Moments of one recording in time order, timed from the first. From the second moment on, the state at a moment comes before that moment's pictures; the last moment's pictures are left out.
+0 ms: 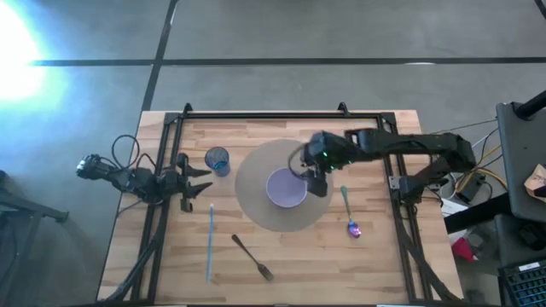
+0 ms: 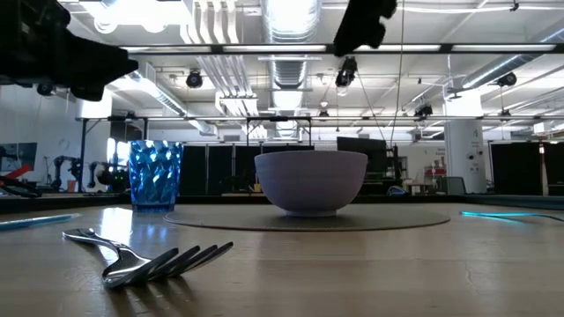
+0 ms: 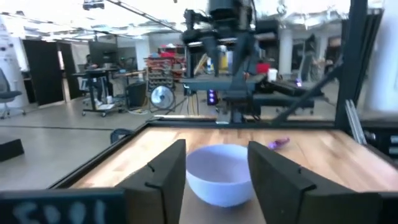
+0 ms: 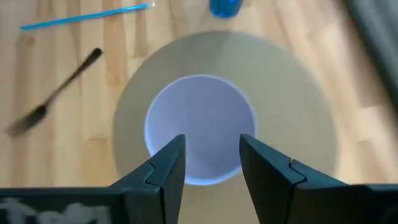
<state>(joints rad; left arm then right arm) -0.35 0.03 0.03 0.11 -0.52 0.08 -0.01 1.47 1.44 -0.88 0.08 0.16</state>
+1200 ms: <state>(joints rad) -0.30 0.62 0.79 -0.81 -0.59 -0.17 0.15 0.93 0.76 -0.15 0.29 0.08</state>
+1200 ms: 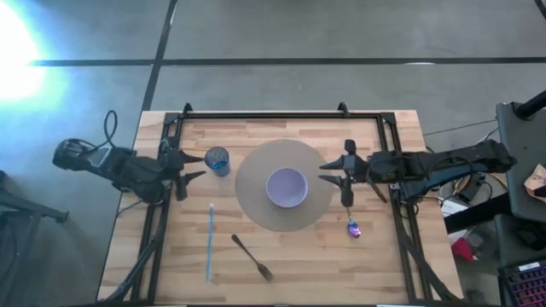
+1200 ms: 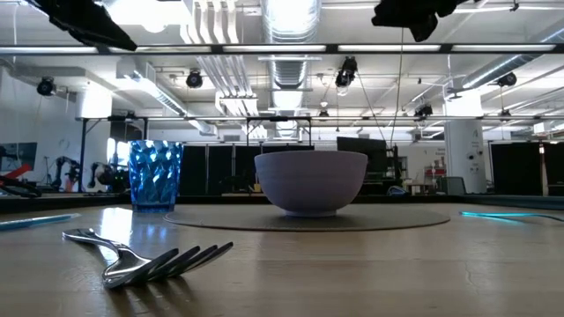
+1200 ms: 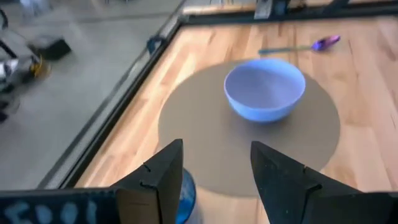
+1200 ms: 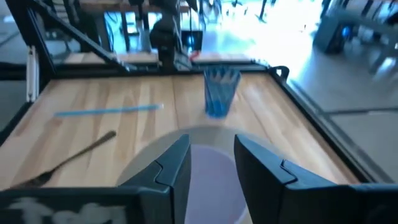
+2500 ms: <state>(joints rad) 0.16 1.11 0.94 -0.98 -0.15 0.08 0.15 0.93 0.65 0.09 0.29 0.02</state>
